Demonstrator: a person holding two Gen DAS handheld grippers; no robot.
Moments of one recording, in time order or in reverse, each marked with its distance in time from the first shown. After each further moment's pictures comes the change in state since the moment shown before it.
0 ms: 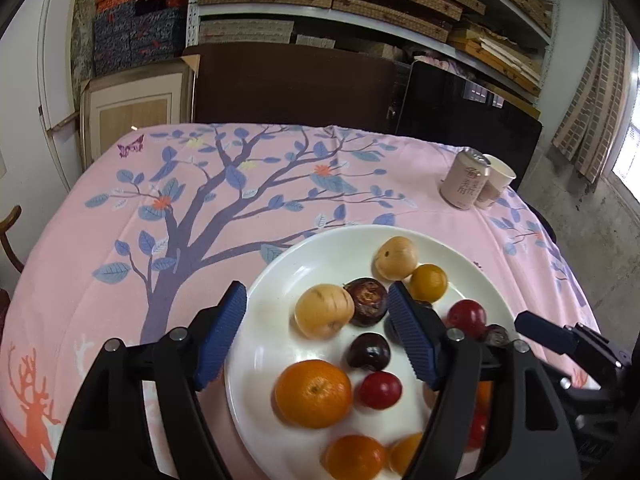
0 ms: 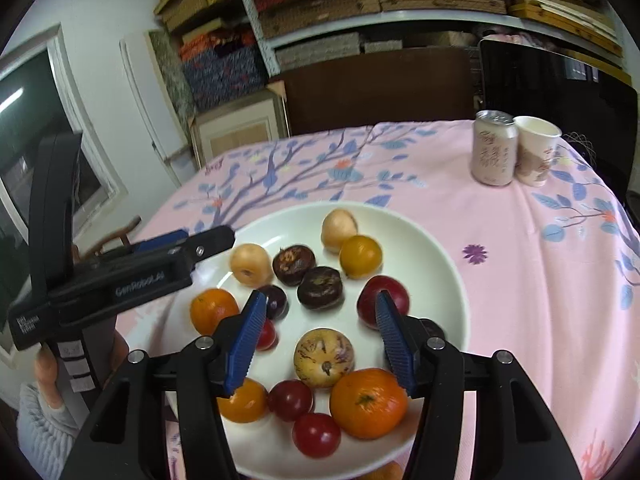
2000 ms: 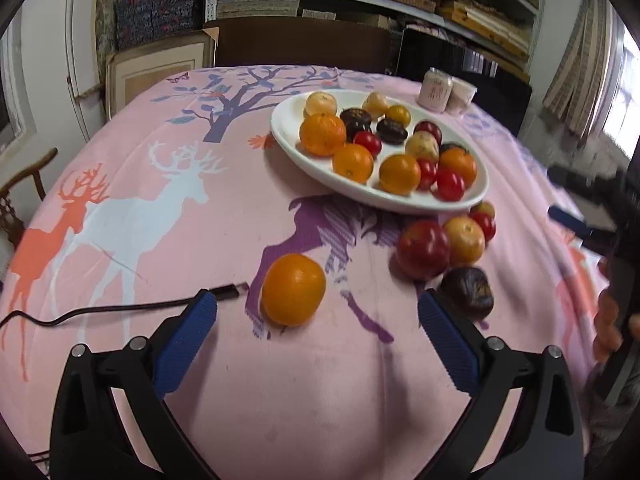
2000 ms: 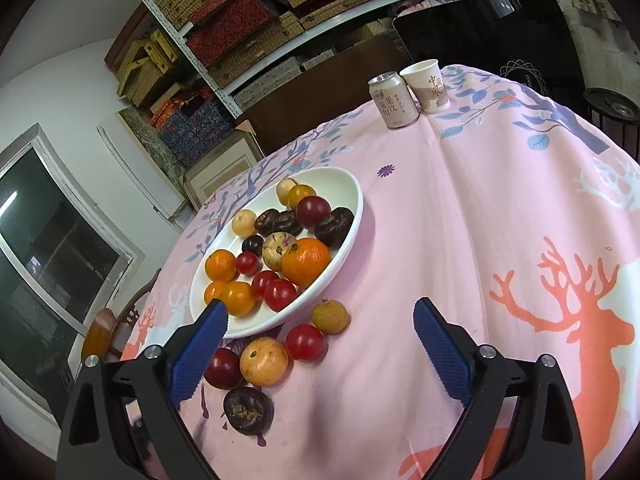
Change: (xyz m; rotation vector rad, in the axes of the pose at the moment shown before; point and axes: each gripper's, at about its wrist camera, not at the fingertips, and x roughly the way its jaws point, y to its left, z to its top) left arm -0.123 0.005 -0.182 -0.006 0.075 0.023; right arm -0.092 -0.059 -0.106 0.302 -0.078 0.056
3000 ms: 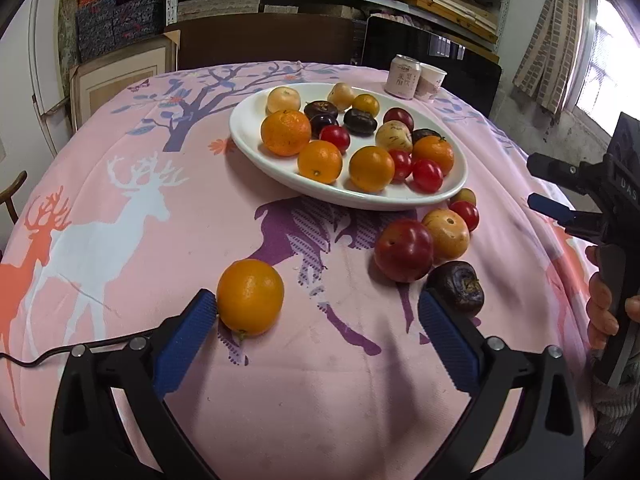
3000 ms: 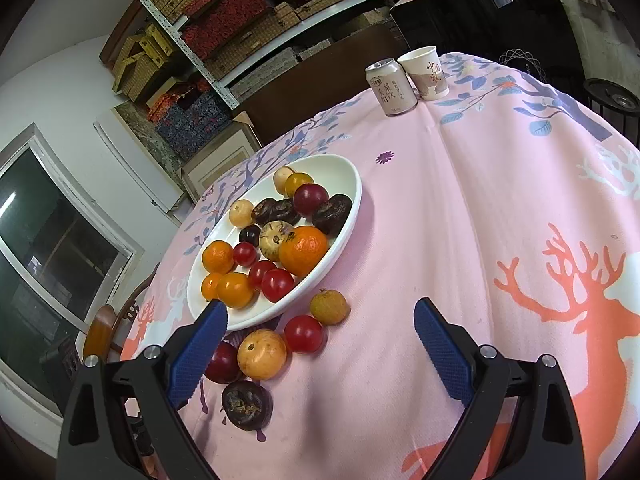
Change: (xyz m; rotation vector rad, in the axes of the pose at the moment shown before) left arm 0.019 -0.013 0.007 0.115 0.028 -0.077; right arm 0.008 -0.002 -0.001 0.015 0.037 0.000
